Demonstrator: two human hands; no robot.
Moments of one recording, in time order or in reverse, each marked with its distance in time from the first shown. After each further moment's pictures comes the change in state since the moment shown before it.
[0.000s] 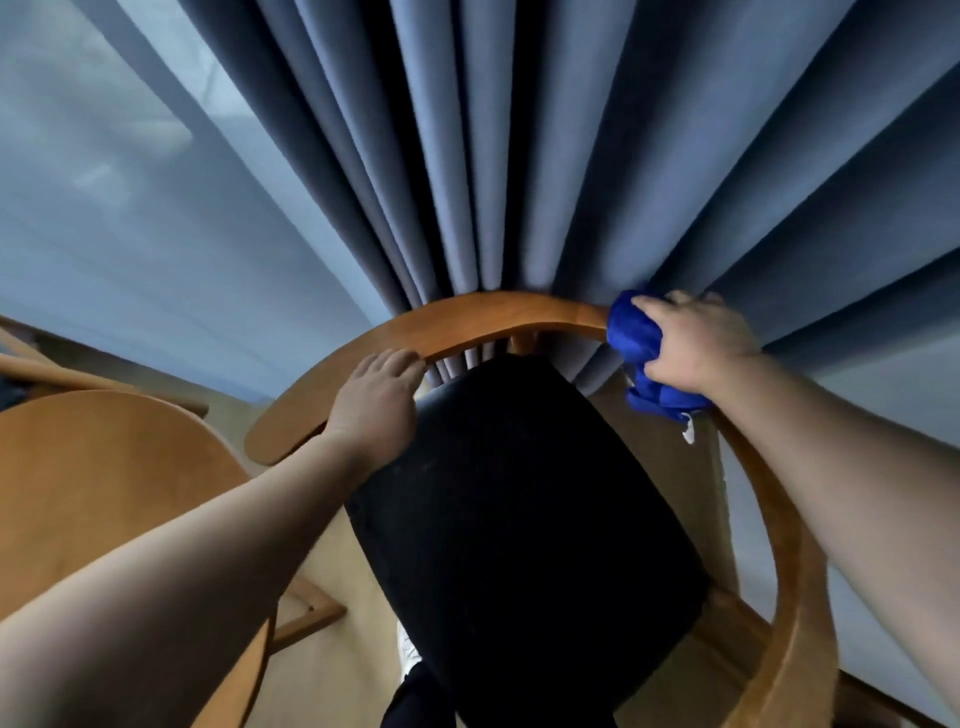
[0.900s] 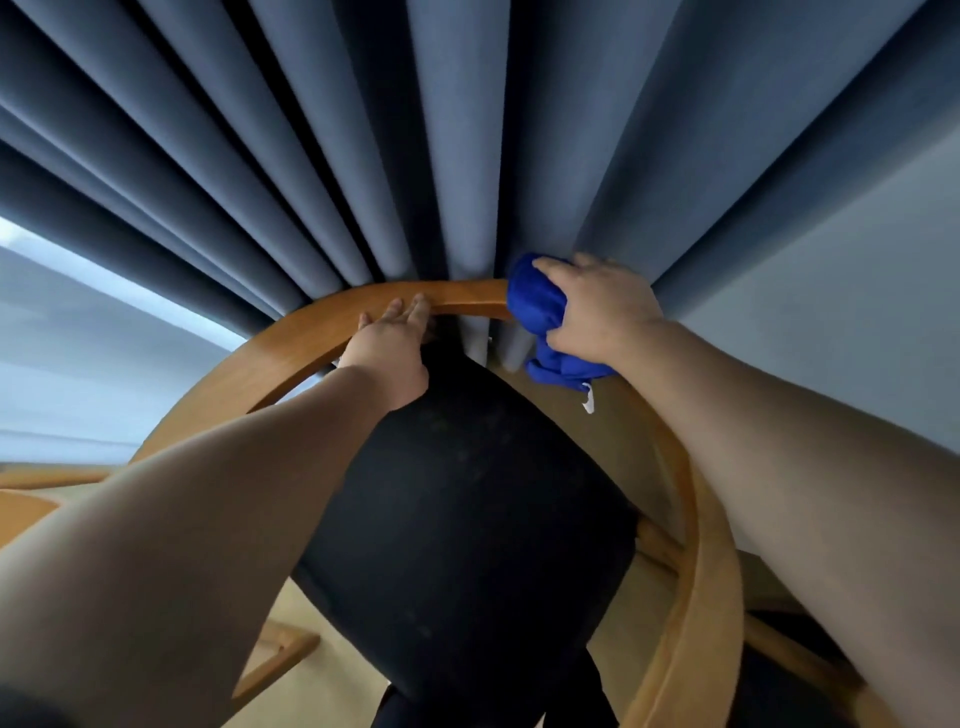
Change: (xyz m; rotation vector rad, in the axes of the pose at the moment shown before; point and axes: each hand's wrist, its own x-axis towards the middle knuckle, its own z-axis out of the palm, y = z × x) left_hand 0.110 0.120 0.011 0.001 -0.312 0.038; right_hand -0.024 0.039 0.014 0.216 0.086 0.046
